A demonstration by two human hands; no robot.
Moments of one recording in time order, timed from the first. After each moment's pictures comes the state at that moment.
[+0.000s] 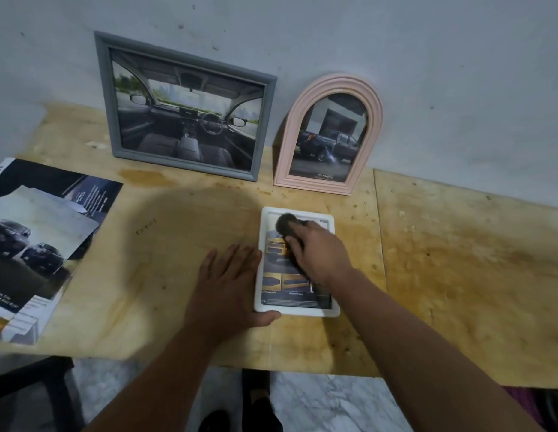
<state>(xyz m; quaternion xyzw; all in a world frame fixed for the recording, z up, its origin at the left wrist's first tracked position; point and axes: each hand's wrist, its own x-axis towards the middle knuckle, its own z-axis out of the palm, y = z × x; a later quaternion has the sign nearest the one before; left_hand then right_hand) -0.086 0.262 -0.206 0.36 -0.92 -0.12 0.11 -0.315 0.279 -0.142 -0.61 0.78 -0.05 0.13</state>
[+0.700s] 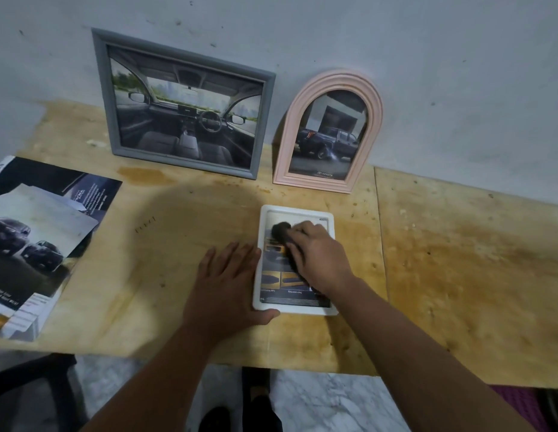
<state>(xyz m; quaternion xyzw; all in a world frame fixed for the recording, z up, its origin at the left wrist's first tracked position) -0.088 0.263 -0.203 0.36 -0.92 -0.12 0.10 -0.318 0.294 -0.156 -0.67 0.73 -0.10 0.06</state>
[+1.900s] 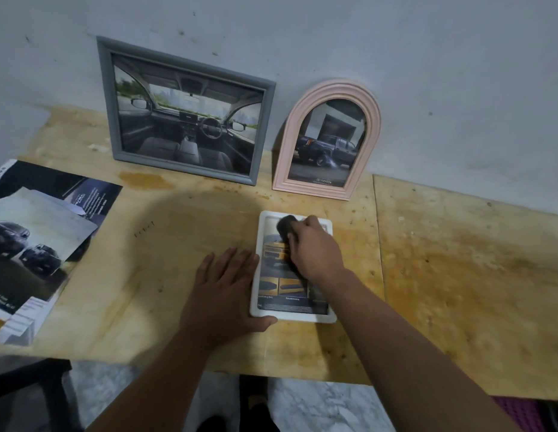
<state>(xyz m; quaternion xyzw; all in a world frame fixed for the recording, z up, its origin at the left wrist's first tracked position) -0.086 0.264 -0.201 0.36 -0.92 -0.13 0.08 -0.307 0.266 -0.133 -0.57 0.81 -0.07 0.12</state>
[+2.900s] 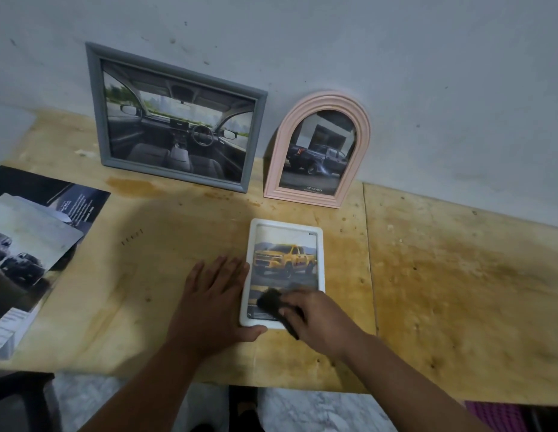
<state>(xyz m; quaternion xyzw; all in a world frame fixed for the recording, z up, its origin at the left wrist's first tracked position) -0.088 0.263 -0.202 0.36 -0.92 -0.12 0.09 -0.305 0.360 -0.124 -0.64 0.69 -0.09 0.33</state>
